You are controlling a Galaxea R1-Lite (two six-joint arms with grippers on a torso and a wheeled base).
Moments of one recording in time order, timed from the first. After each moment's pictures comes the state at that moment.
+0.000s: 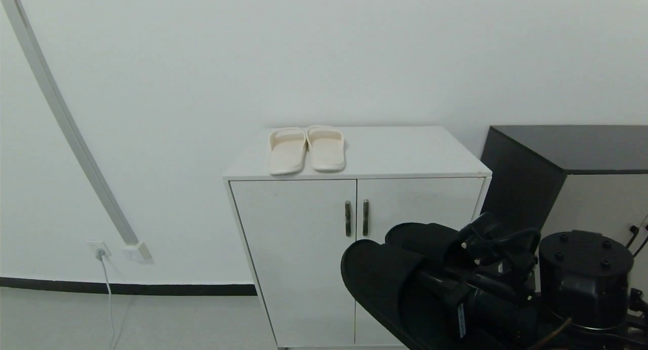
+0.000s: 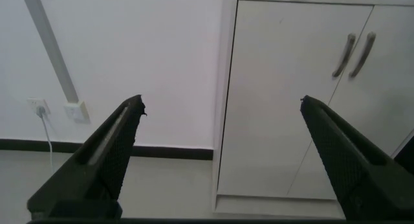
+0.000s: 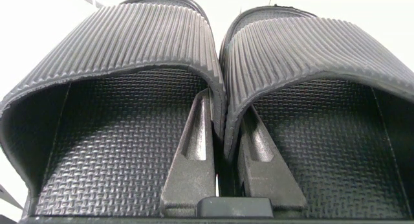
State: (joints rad) left arm 0.00 0.00 0.00 0.00 0.09 -0.03; right arm 0.82 1.60 -0.43 -0.87 -0.16 0.08
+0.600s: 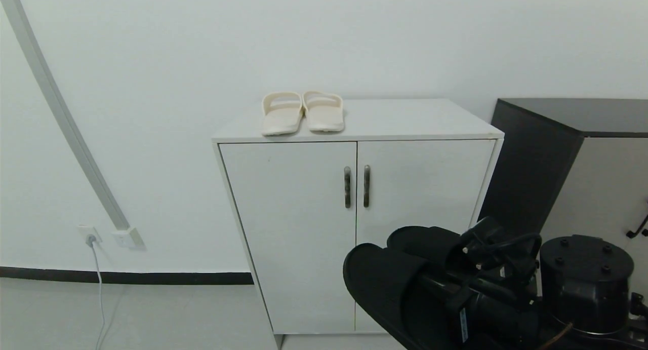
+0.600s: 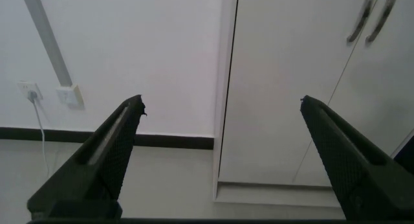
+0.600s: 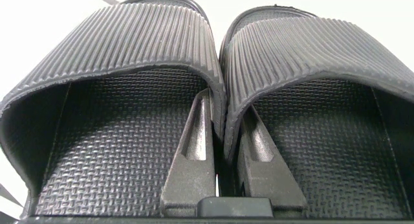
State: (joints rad) left arm 0.00 0.00 0.00 0.00 0.09 -0.03; right arm 0.82 1.60 -0.41 -0.88 -0.16 0.08
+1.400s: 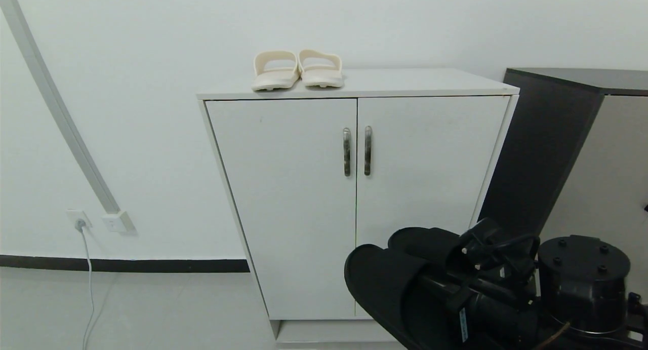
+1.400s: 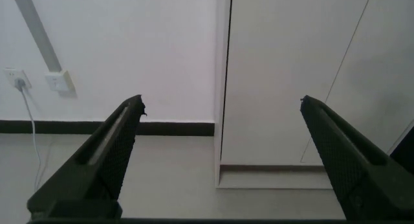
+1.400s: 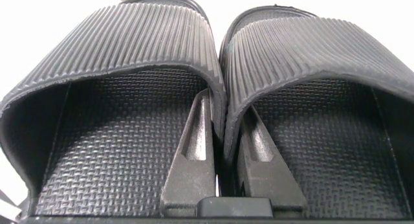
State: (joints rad) left arm 0.00 0.00 0.00 0.00 0.06 0.00; right arm 0.82 1.60 -0.41 -0.88 -0.16 0.08
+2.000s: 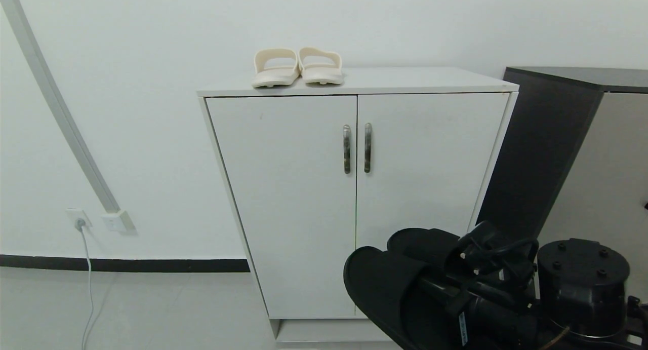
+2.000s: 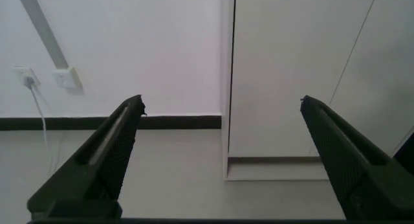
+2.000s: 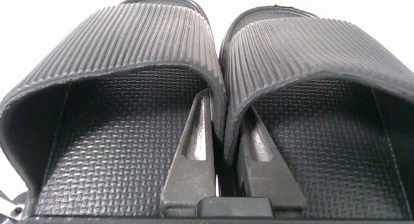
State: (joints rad) left arm -0.01 0.10 -0.01 0.00 0.04 0.07; right arm 0.82 1.61 -0.40 -0.89 -0.16 0.06
